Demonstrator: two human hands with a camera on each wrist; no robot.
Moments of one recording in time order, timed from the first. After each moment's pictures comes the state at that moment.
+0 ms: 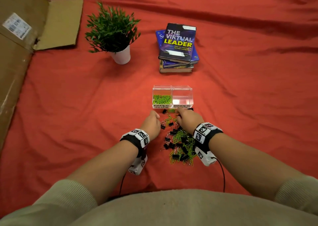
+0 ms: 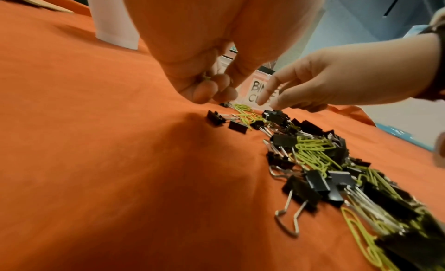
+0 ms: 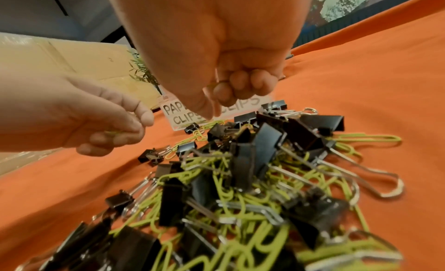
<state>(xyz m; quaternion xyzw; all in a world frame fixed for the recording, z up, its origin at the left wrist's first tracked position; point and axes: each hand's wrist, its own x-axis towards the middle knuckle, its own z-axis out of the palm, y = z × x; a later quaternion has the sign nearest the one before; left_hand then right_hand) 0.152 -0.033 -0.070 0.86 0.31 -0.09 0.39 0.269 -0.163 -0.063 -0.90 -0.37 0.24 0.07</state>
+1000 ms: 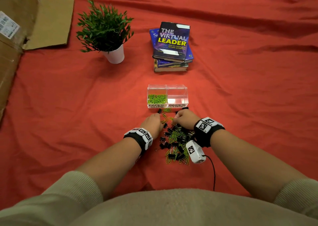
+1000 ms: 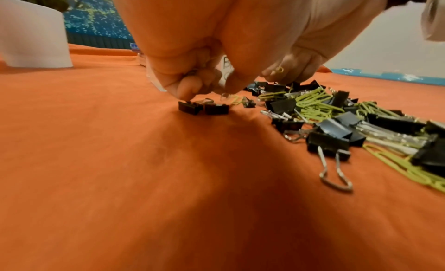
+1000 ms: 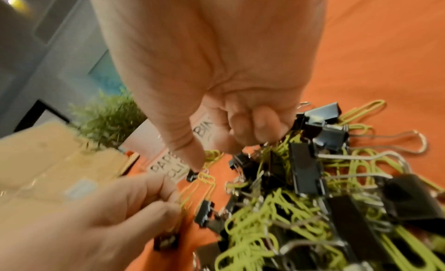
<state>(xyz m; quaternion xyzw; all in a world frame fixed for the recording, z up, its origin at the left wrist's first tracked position) 0.169 -0.047 -0.073 0.93 0.21 -0.19 0.24 0.280 -0.169 -0.057 -0.84 -0.19 0.44 0.23</state>
